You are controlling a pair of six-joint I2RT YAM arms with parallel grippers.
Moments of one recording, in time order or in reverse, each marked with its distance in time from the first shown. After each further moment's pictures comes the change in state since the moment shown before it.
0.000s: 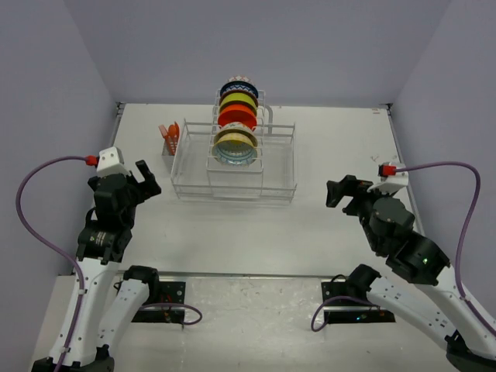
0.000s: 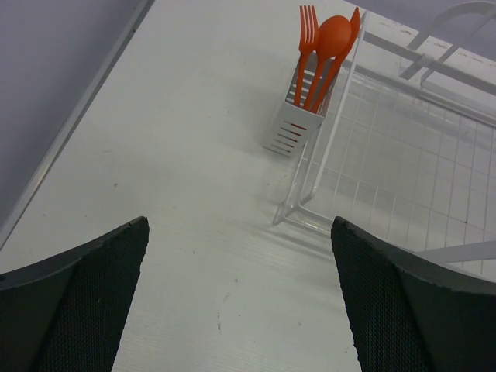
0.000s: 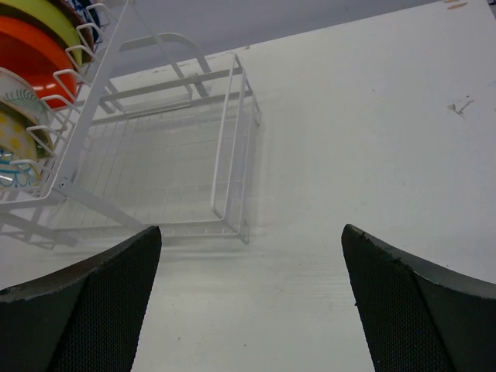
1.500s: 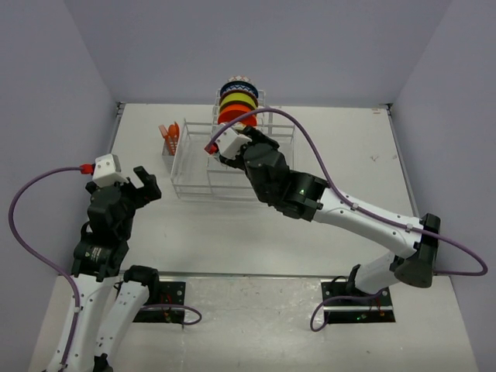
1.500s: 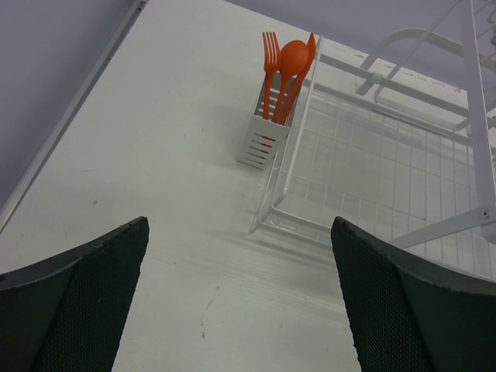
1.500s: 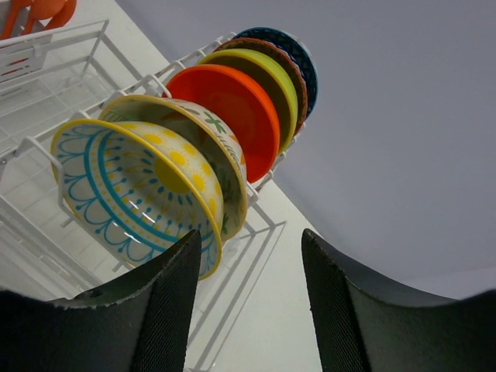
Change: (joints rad) left arm -0.035 -0.116 -0.021 0.016 0.028 0.000; right arm 0.350 0.951 0.600 0.392 0.101 -1.036
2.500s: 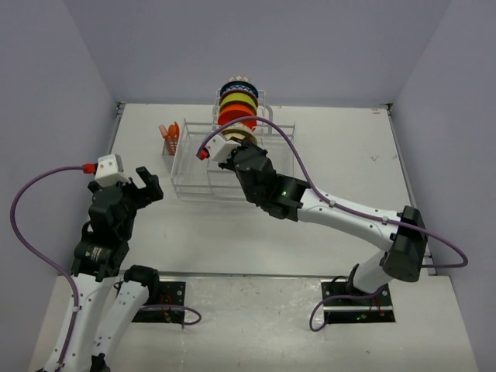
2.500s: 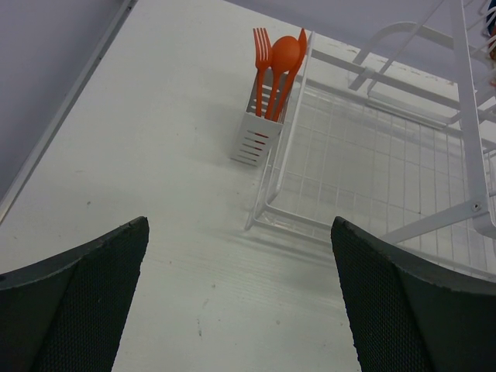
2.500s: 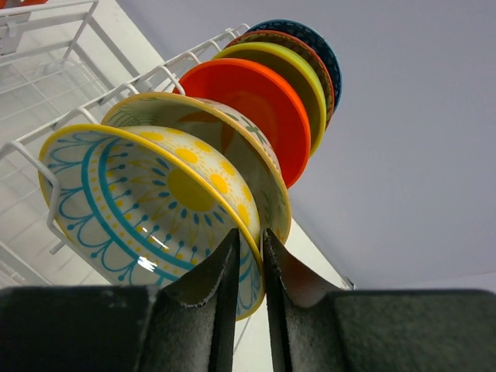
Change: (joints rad) left arm -0.030 0.002 0.000 0.000 -0.004 0.000; right arm -0.022 0.085 -0.093 0.203 -0.001 -0.098
